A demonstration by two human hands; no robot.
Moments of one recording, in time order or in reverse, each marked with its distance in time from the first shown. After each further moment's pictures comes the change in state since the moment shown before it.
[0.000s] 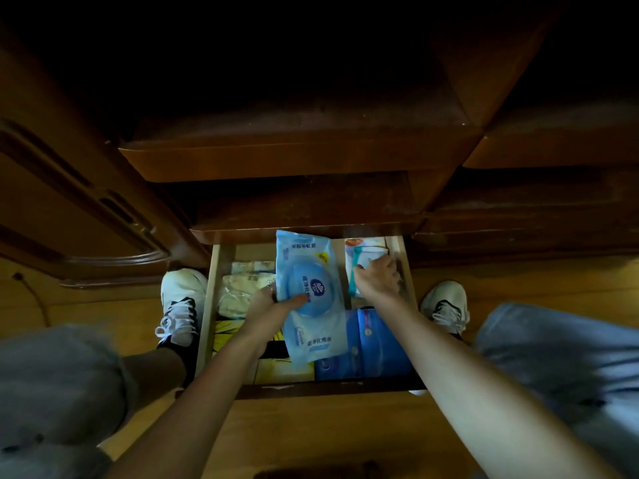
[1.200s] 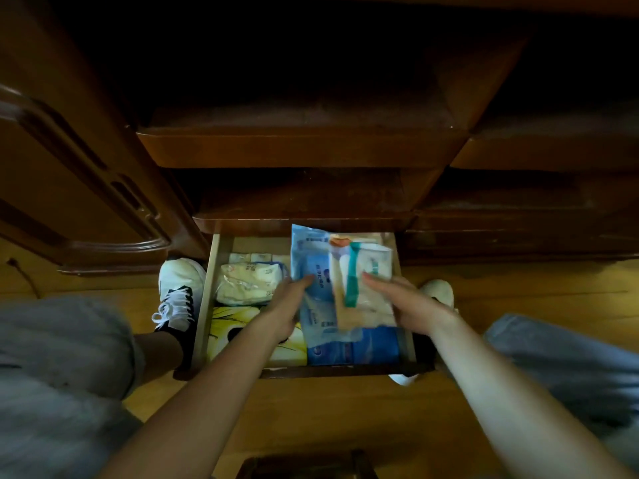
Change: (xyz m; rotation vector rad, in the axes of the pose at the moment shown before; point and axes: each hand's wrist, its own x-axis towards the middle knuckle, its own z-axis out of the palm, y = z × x) left_hand -0.002 -0.001 0.042 -0.275 -0.045 -0.142; right_hand -0.062 0.057 -0.094 0.668 -0.842 -0.069
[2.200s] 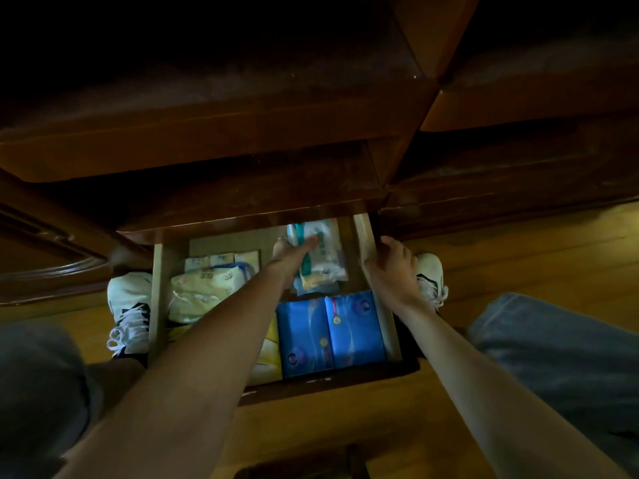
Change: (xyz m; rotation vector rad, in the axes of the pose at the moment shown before) left_hand 0.136 0.009 0.073 0.296 0.091 0.017; right_hand 0.051 0.020 -0.050 -0.612 0.728 -0.184
